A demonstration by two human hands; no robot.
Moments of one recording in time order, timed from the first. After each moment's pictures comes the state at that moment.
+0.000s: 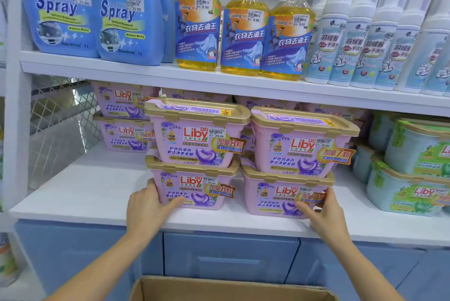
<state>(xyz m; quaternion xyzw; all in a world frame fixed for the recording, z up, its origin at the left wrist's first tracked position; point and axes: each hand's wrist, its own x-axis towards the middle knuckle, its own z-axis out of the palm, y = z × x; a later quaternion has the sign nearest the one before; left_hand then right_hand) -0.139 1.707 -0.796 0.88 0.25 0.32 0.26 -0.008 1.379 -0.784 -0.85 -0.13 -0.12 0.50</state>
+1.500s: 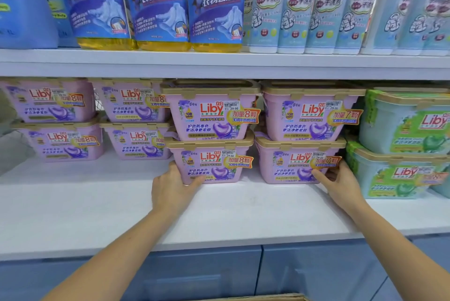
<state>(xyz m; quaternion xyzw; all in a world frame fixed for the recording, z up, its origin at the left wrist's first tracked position) 0.001 1.607 -0.796 0.90 0.23 0.26 0.27 0.125 1.280 -0.793 -0.85 -0.07 -0.13 0.51</state>
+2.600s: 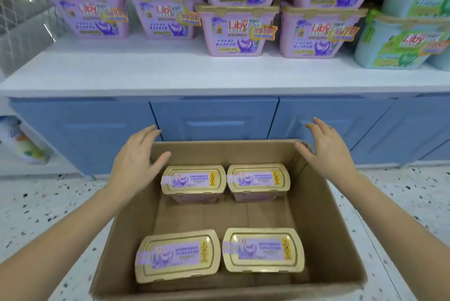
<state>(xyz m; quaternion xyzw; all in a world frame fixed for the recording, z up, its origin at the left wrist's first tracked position) -0.271 1.637 -0.881 0.97 0.14 0.15 0.13 -0.118 1.292 -0.872 -0.97 -0.19 -0.07 0.11</state>
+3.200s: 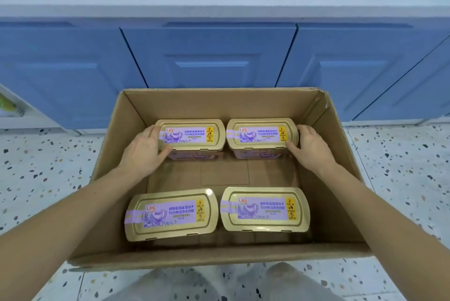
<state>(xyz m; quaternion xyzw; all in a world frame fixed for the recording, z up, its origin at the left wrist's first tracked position) -0.266 1.637 -1.016 0.97 0.19 -0.06 0.13 -0.130 1.295 -1.005 -0.97 -0.11 0.14 0.15</state>
